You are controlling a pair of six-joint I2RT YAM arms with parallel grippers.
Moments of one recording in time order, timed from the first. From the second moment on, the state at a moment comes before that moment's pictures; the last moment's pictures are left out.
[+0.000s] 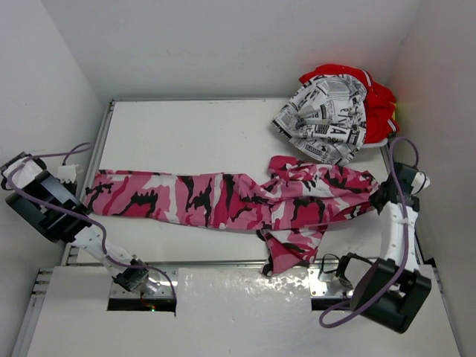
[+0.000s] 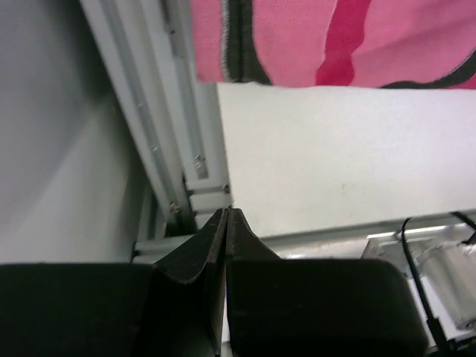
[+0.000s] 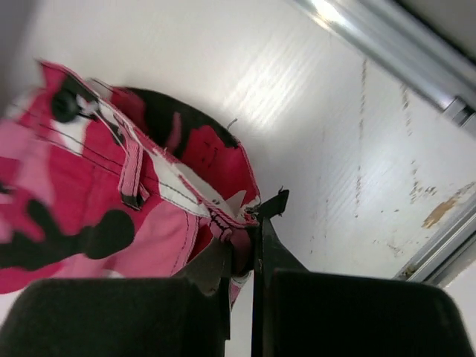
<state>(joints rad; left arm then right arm) 0.90 1.84 1.39 -1.15 0.14 0.90 -0.48 1.04 0.62 -0.53 0.19 0.45</state>
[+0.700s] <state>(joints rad) 0.85 1.75 1.41 -1.25 0.10 1.00 -0.48 0.96 0.87 -0.67 0.26 0.47</state>
